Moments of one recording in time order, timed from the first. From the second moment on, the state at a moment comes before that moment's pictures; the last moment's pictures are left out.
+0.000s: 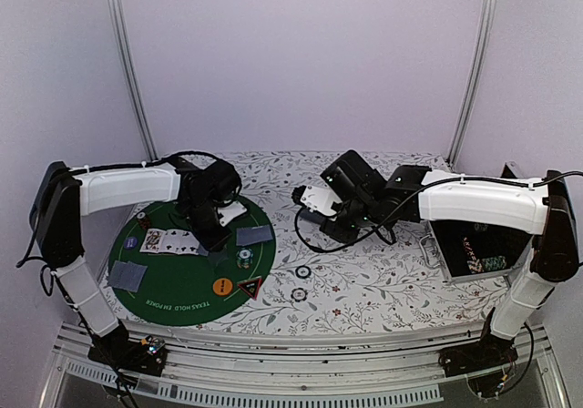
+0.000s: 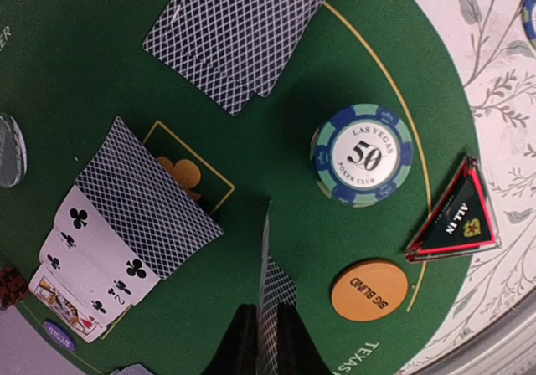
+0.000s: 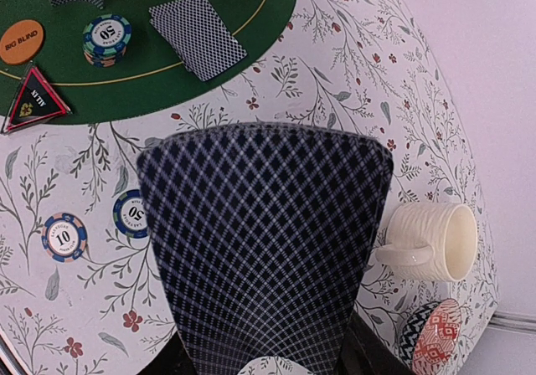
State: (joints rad) left arm -0.66 1.73 1.26 -0.94 -0.11 0.14; right arm 0.99 1.69 1.36 -0.58 0.31 -0.34
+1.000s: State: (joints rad) left arm -0.66 1.73 1.36 -1.10 -0.08 -0.06; right arm 0.99 1.69 1.37 -0.59 0.31 -0.34
